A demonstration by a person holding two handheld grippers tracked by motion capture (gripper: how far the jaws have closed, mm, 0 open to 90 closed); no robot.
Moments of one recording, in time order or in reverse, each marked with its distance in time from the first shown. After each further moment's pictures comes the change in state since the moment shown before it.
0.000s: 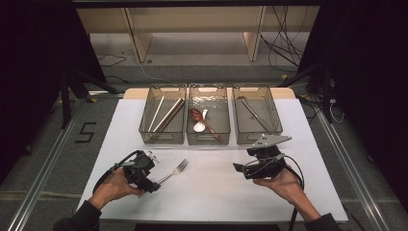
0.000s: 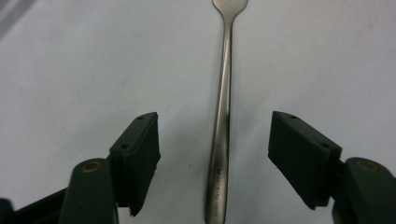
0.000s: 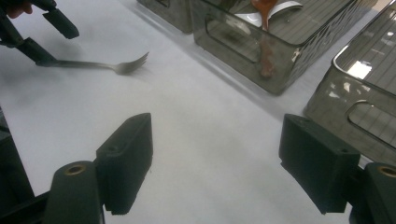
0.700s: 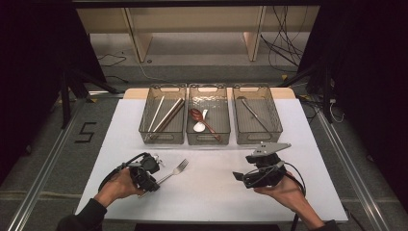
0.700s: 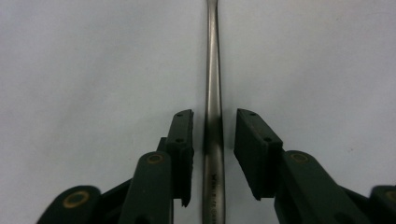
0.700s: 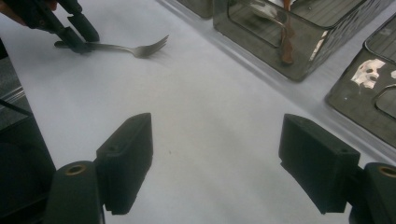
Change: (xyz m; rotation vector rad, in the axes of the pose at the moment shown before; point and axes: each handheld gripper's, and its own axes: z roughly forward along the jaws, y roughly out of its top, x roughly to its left) left arm -0.003 0.008 0.014 0.086 -0.014 0.077; right arm 0.013 -0.010 -0.004 0.024 0.034 -0.026
